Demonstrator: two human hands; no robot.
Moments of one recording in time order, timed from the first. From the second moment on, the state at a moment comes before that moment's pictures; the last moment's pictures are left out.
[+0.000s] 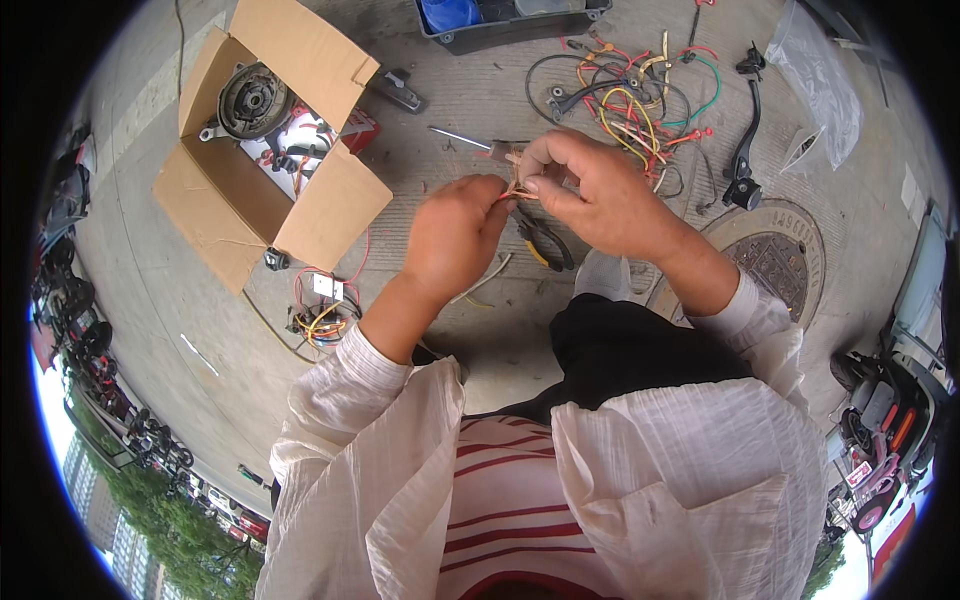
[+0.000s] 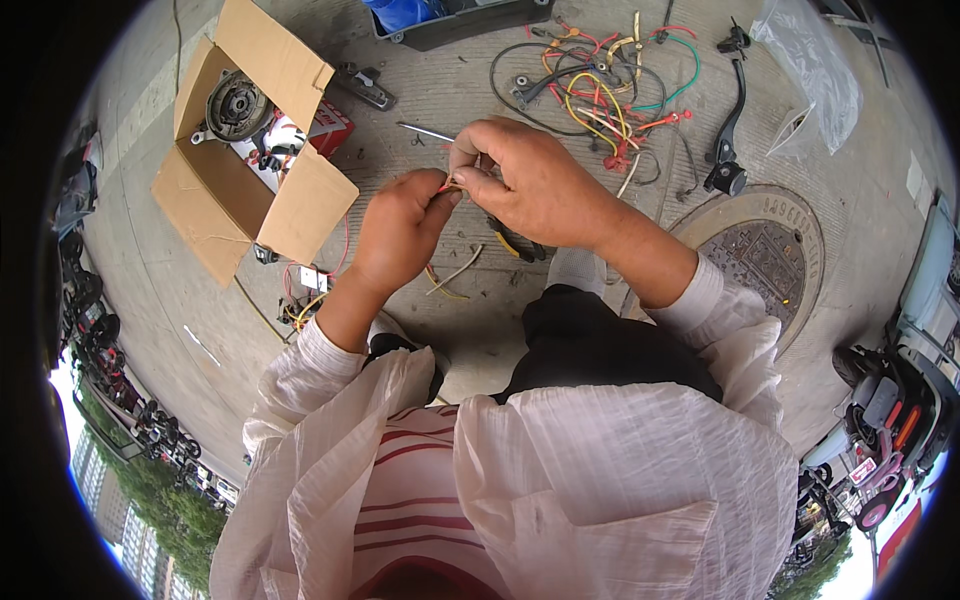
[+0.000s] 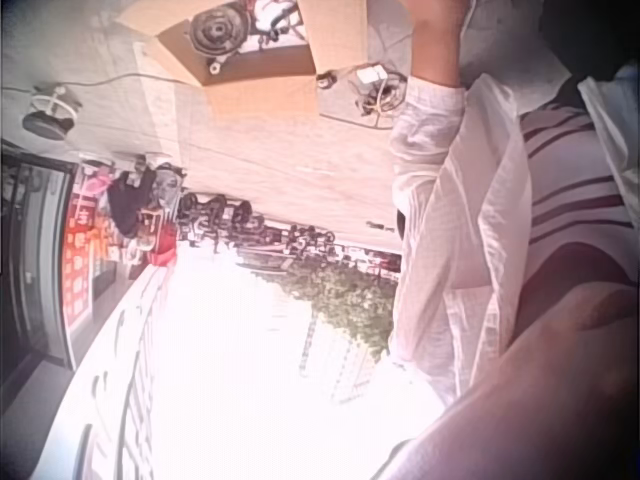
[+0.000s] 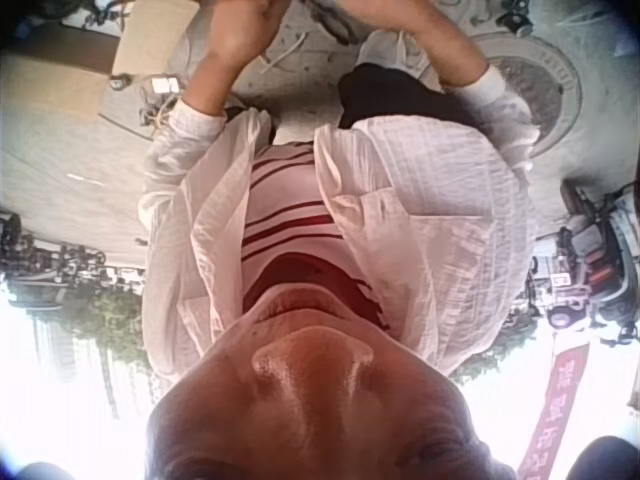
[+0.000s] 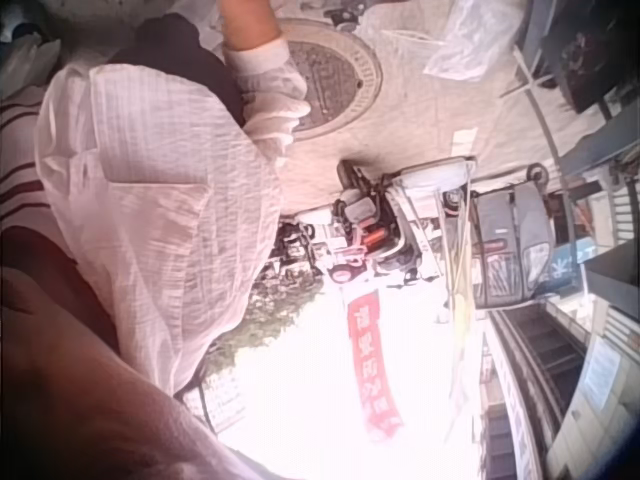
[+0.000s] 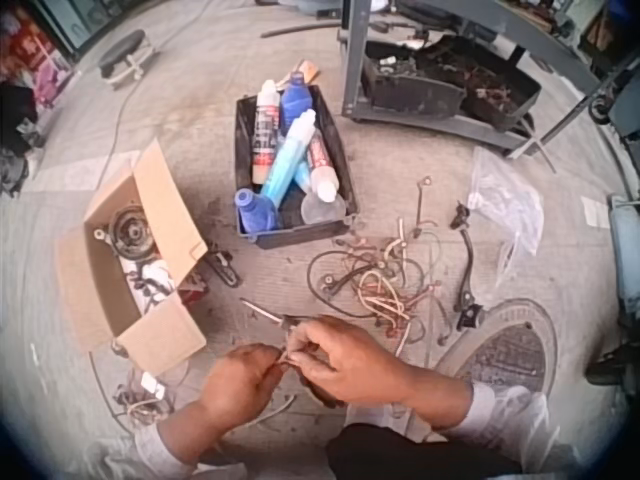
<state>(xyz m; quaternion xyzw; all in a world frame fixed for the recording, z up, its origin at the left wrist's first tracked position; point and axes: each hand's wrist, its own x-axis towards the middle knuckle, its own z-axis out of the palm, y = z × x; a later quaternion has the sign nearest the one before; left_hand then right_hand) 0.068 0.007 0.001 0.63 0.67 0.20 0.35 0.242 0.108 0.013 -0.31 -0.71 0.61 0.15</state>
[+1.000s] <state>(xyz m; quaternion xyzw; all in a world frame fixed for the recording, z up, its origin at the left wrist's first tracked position) 0.080 0.032 0.014 -0.03 0.48 0.47 0.73 0.237 0.103 -0.007 -0.40 -0.62 0.64 0.22</state>
